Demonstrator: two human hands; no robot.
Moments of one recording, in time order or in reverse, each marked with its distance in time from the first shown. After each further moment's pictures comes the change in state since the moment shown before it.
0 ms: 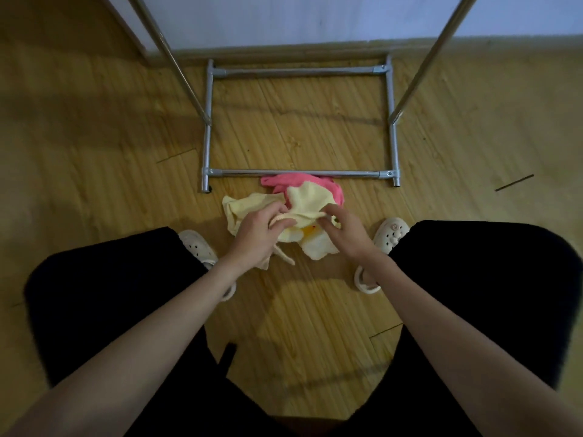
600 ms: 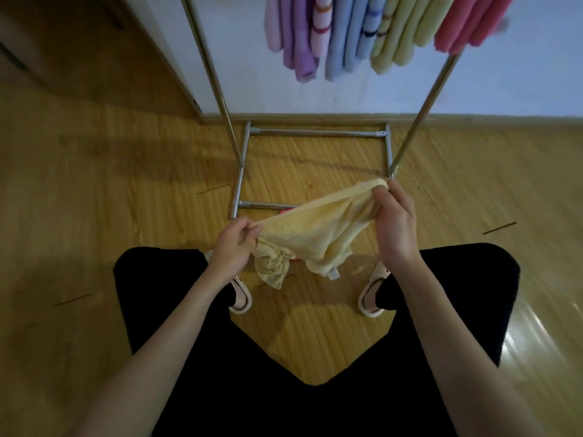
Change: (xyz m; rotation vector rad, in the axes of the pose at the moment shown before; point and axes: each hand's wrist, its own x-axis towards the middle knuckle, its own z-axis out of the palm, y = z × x) left_hand -0.099 0.040 -0.085 -0.026 0.248 -0.073; right_hand -0.096 -0.174 -0.098 0.757 0.402 0.021
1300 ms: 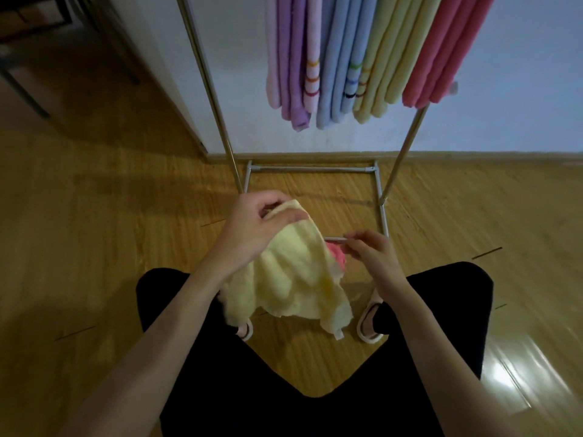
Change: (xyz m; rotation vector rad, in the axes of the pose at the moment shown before) left_hand -0.030 0.173 -0.057 -0.200 -0.041 0.342; right_hand -0.024 -0.007 -0.007 -0.214 -0.095 0.164
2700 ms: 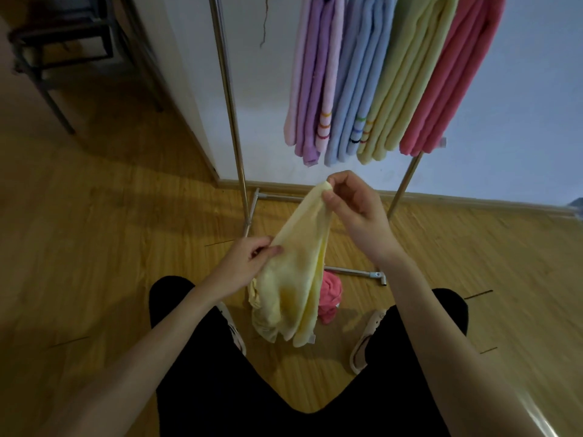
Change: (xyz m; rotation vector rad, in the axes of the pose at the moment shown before) left_hand -0.030 -0.033 -0.025 0.067 -0.083 -0.170; right_hand -0.011 -0.126 0.027 -0.063 -0.292 -0.743
